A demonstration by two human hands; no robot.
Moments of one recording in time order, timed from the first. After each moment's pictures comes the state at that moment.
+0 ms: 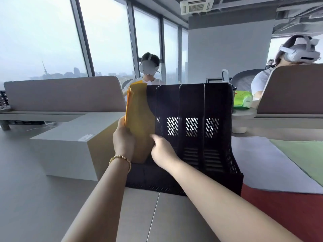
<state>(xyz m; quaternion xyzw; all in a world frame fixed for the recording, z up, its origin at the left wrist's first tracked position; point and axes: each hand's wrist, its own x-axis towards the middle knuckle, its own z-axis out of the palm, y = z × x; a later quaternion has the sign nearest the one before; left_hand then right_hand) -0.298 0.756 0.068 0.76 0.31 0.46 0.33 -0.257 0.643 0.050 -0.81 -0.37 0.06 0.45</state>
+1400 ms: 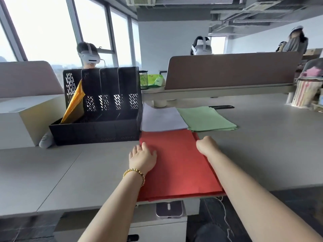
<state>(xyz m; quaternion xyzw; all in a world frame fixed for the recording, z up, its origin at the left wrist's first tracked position) -0.349 0.415 -0.053 0.96 0.20 0.11 0.16 -0.284 0.223 -0.011 -0.91 0.08 0.01 0.40</state>
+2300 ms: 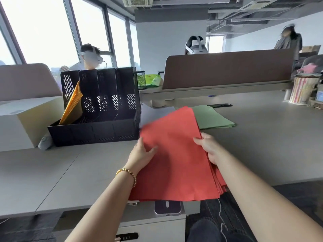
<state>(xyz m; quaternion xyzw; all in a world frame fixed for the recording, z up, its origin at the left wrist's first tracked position) -0.361 0.419 -0.039 0.90 0.14 0.16 0.38 -0.291 0.204 -0.019 -0.71 -0.06 0.10 0.70</state>
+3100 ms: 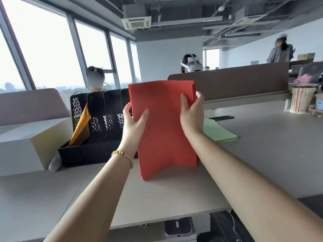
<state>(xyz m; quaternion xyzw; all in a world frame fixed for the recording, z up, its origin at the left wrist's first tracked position) -0.372 0.424 0.099 0.69 -0.01 0.35 0.63 -0.316 0.279 0.113 -0.69 -0.11 -0.31 0.65</state>
